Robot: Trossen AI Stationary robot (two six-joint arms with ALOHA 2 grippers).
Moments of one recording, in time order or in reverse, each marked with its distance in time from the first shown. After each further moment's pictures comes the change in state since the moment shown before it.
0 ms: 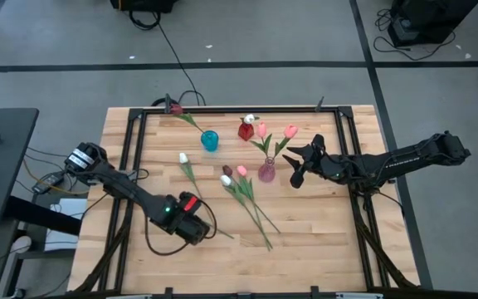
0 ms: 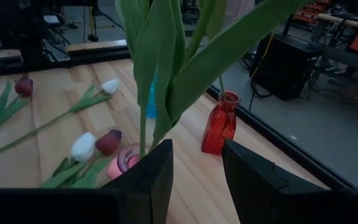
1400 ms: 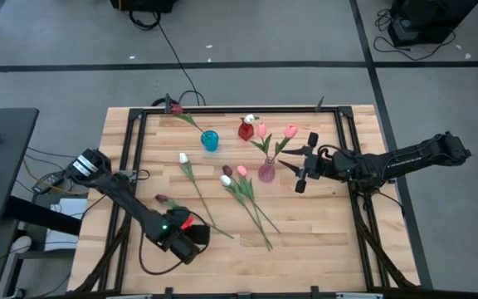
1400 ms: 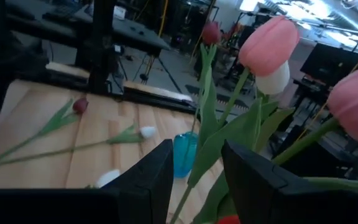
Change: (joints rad) left arm -0.134 0.077 0.002 0.108 0.016 -0.721; right arm -0.001 -0.029 0.001 0.235 -0.235 -0.473
